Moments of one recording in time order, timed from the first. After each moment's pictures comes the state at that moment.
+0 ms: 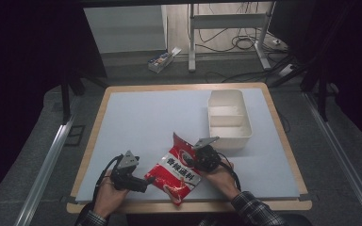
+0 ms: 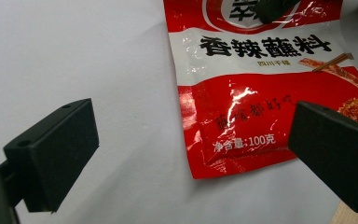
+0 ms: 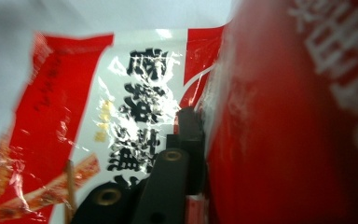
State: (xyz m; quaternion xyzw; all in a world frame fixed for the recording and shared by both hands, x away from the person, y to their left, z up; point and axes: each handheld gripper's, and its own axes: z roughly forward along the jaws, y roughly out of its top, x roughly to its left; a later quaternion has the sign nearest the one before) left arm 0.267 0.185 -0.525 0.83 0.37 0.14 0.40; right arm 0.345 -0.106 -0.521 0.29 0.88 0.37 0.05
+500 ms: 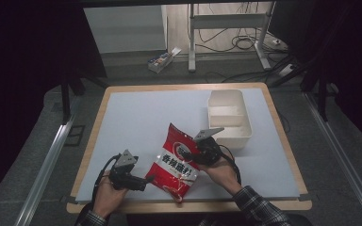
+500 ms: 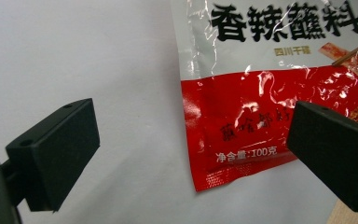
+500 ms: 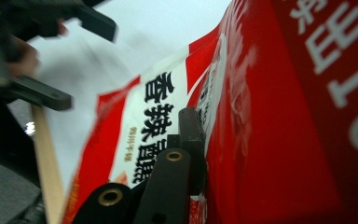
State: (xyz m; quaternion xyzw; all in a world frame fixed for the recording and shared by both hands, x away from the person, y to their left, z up) left arm 0.268 0.191 -0.523 0.82 0.38 0.13 0.41; right arm 0.347 -0.105 -0.477 0.27 0.86 0.43 0.01
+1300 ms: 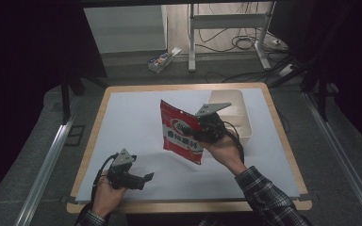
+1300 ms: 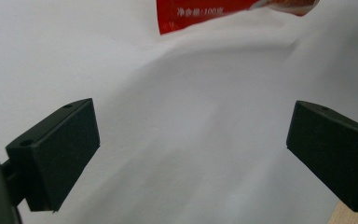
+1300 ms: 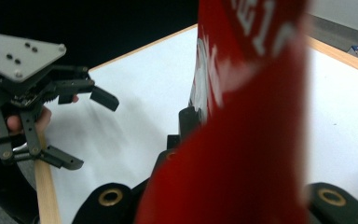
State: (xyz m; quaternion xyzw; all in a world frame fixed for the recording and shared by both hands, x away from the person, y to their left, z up) left arm 0.268 0.195 -0.522 0.81 0.39 0.14 0.42; right arm 0.369 -0.105 -0.395 0.24 0.85 0.47 0.08
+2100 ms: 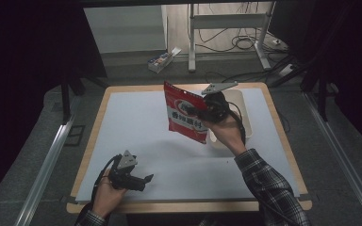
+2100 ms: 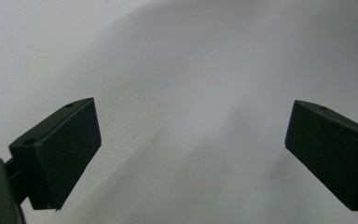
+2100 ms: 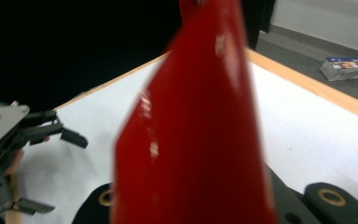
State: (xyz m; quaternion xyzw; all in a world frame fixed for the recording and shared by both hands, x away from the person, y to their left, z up) left arm 0.268 0.191 -0.527 0.83 0.37 0.17 0.37; right arm 0.415 -0.112 -0.368 0.26 0.83 0.49 0.09
